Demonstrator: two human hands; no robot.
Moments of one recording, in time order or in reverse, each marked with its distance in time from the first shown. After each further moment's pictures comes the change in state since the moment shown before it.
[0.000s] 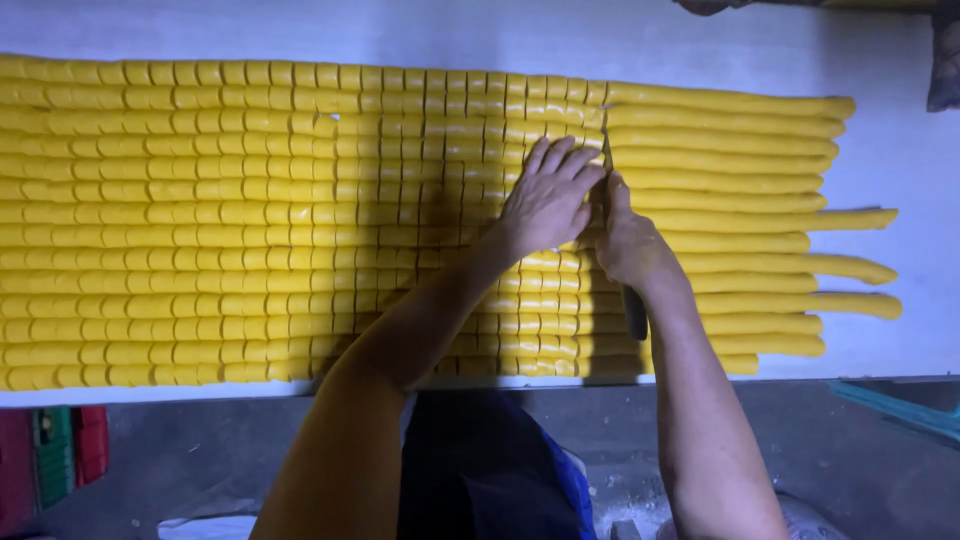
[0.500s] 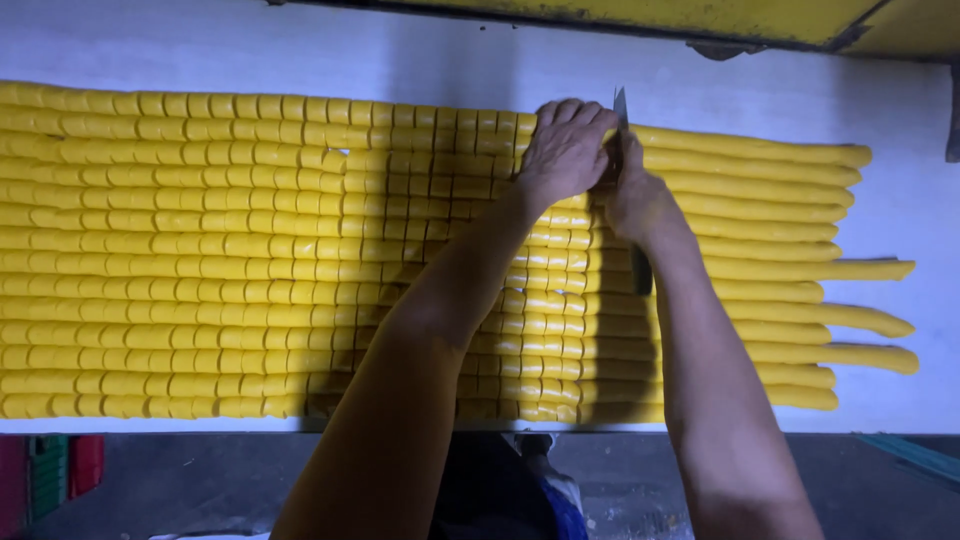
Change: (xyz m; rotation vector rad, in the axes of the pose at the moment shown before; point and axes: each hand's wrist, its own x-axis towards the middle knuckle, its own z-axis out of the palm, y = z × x) left_hand 0.108 -0.082 0.053 0.017 0.010 -0.183; right_hand 0.084 -0.027 -0.046 -0.016 0.151 -0.046
